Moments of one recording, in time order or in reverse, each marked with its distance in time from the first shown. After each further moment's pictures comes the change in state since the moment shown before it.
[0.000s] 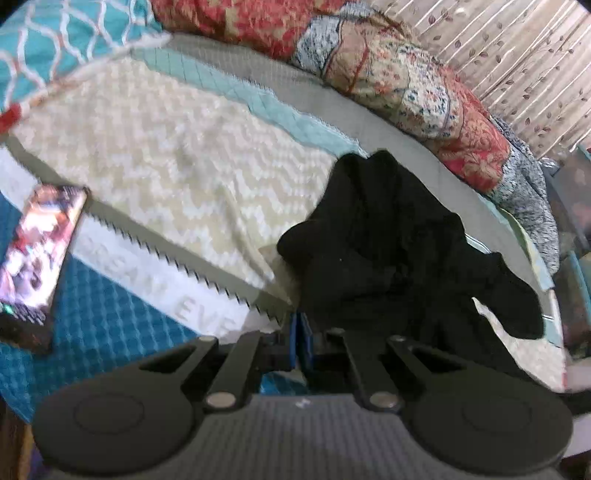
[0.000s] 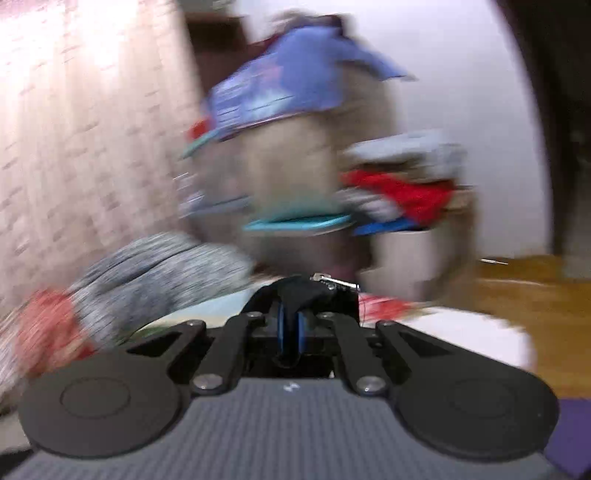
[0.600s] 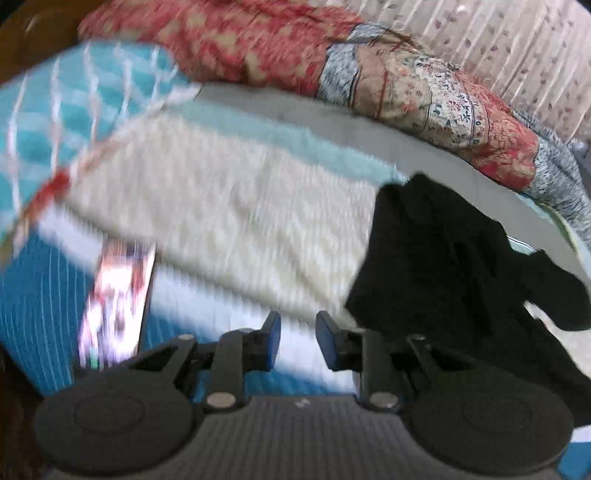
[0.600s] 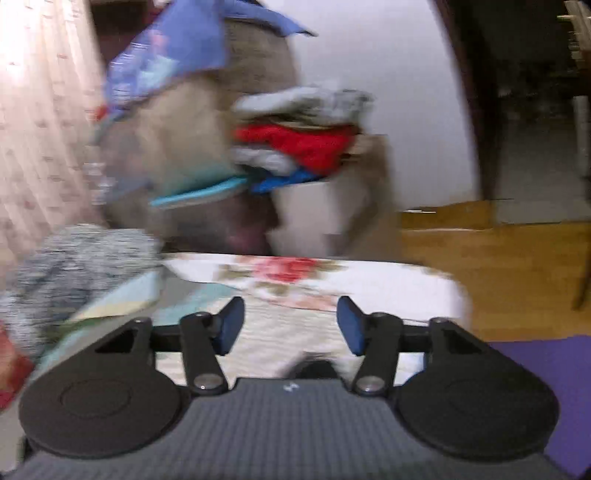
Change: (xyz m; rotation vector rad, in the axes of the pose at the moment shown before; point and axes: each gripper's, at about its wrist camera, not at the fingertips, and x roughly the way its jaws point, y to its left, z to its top) left arm -0.040 -0.013 0.020 0.159 -0.132 0.236; right arm 0.038 0.006 -0.021 0.058 0.132 -0.069
